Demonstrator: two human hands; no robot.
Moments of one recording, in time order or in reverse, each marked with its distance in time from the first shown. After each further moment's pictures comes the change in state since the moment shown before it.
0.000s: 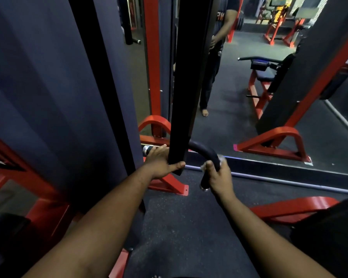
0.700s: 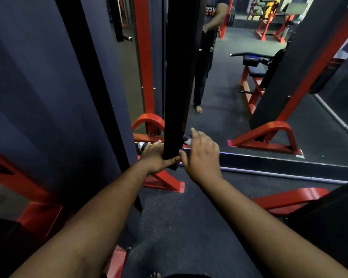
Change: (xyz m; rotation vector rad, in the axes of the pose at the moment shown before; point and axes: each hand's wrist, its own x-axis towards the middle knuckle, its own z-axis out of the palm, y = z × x) left_hand 0.010 0.000 0.000 -0.036 0.012 -0.001; right_hand 0.014 -0.047 0.028 -0.949 0.081 -0.444
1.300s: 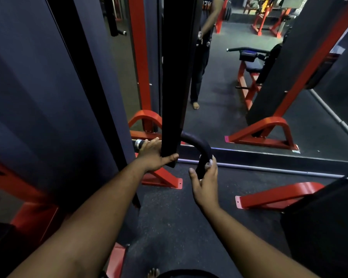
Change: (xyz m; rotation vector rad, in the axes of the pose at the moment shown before) left_hand -0.001 0.004 0.000 0.031 0.002 -0.004; right_hand -0.085 0.026 0.045 0.696 -0.059 0.514
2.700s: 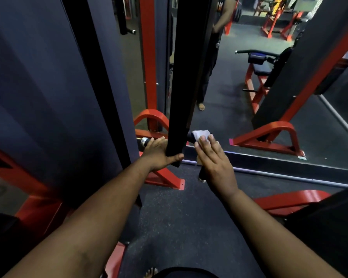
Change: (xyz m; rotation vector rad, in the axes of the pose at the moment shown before) left_hand 0.008 -0.004 0.002 0.001 -0.015 -0.008; right_hand 0.059 -0.028 -0.043 -0.580 -0.037 -0.965
